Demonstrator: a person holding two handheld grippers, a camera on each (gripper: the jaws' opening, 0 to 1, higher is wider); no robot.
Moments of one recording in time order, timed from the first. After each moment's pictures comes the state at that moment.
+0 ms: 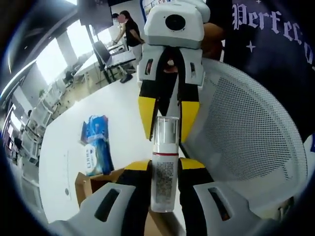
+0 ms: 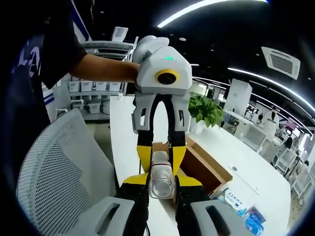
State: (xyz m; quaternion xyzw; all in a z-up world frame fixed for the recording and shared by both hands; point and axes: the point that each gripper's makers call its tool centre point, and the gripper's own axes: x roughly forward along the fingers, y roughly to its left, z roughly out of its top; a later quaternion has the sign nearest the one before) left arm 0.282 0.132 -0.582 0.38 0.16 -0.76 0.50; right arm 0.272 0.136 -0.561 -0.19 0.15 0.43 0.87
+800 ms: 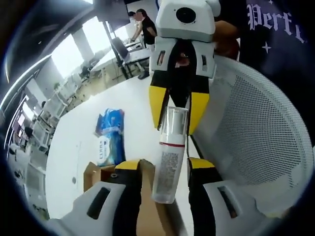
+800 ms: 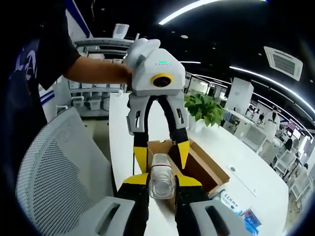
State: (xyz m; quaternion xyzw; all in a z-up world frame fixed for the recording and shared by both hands) left arm 0.309 0.136 -0.582 0.37 0.15 -0.71 0.58; right arm 0.285 0.132 -0.557 -0.20 0.16 0.44 0.86
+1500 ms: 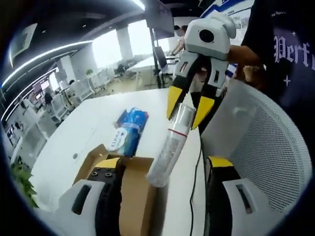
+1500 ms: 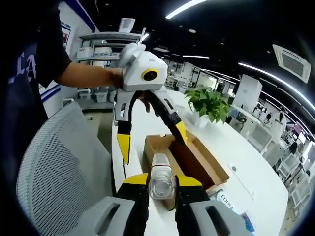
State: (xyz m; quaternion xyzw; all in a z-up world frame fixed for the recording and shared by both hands) left arm 0.331 0.153 -0.570 0.23 0.17 -0.64 0.71; right arm 0.304 0.117 -0.554 -0.23 0.18 0.47 0.83
